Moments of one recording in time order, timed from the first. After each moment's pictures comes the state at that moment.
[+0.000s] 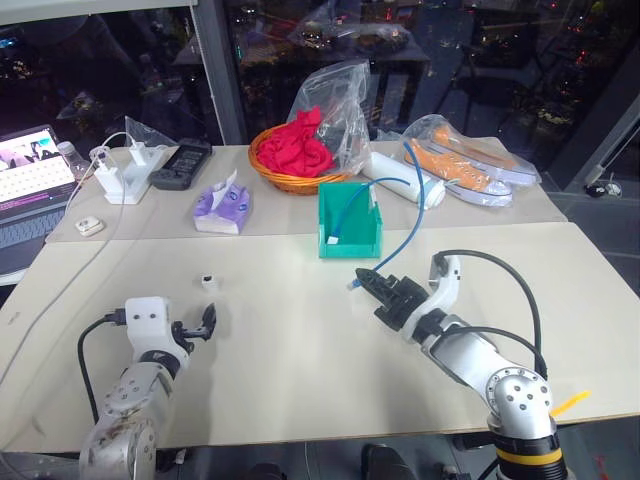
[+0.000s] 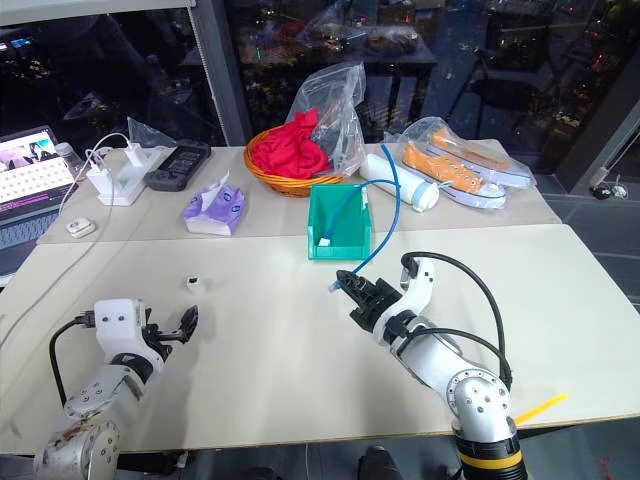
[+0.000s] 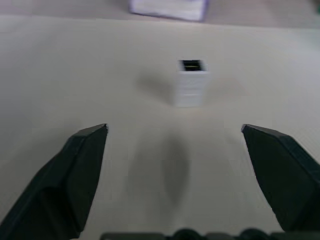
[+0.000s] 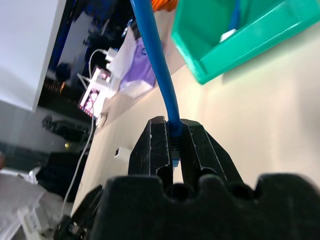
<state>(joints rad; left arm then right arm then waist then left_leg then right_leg) 0.05 0.26 0.30 -0.43 -0.28 0.61 -0.10 -0.24 -0.29 0.00 -0.42 1.45 0.67 -0.34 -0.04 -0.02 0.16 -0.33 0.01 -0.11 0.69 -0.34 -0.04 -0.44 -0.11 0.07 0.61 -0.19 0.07</state>
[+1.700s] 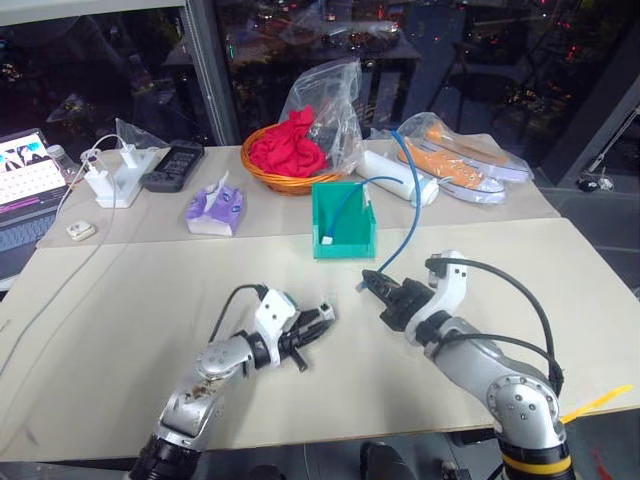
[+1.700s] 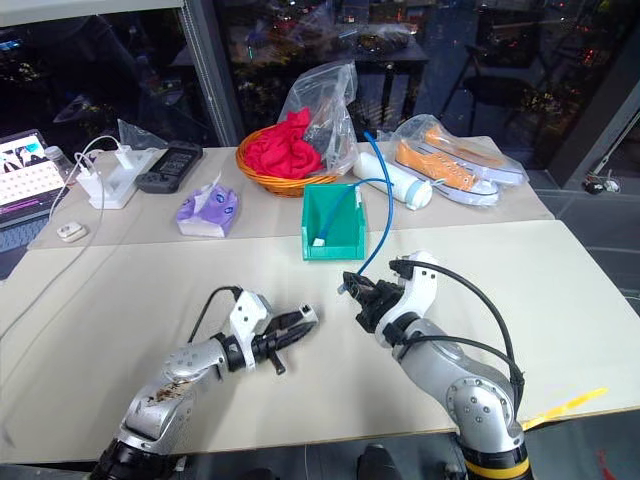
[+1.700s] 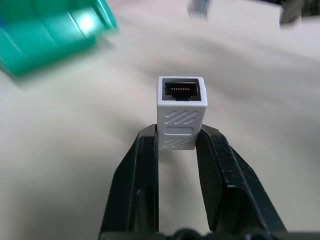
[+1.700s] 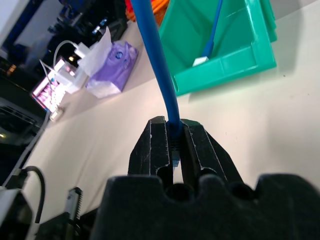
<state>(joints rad) -0.16 0.35 -0.22 -0.21 -0.27 0.34 -0.66 -0.21 -0.31 0.02 -0.55 1.19 0.73 -0.34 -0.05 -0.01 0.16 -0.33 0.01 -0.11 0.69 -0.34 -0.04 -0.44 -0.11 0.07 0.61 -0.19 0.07</state>
